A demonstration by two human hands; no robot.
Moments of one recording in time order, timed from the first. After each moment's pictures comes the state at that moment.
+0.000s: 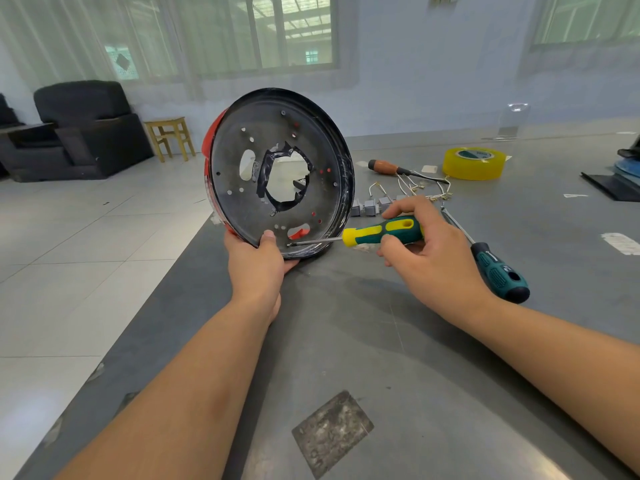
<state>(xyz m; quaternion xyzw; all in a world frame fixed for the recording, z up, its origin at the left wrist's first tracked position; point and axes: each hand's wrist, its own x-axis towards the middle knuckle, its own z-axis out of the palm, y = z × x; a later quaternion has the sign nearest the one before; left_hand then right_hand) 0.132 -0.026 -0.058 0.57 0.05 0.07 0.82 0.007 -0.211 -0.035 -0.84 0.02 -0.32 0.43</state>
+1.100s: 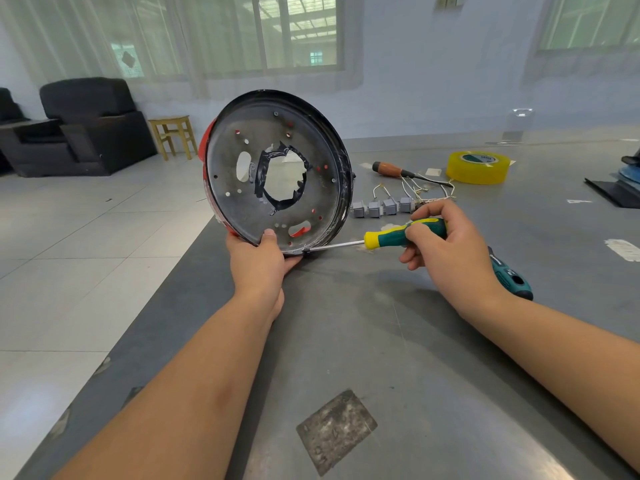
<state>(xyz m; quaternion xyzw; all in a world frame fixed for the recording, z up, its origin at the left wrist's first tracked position) 0.133 -0.024 -0.055 0.53 0.07 0.05 0.85 0.018 -0.229 -0.039 -0.76 0.11 -0.31 0.56</state>
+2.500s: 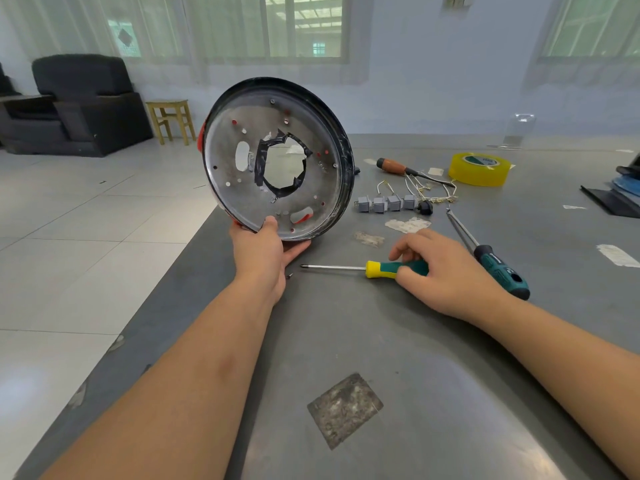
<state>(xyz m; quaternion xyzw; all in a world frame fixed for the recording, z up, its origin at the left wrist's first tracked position) 0.134 -0.013 -0.049 0.47 0.07 0.00 0.88 0.002 -0.233 -0.040 -0.96 0.01 -0.14 0.23</state>
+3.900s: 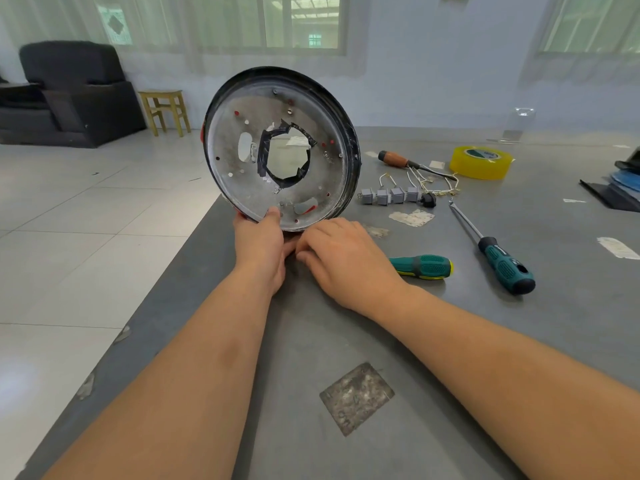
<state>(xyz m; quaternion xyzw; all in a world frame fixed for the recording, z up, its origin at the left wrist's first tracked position) 0.139 -0.006 -0.051 0.48 0.06 0.01 0.88 0.055 -0.120 -0.050 -0.95 -0.15 -0.26 0.05</state>
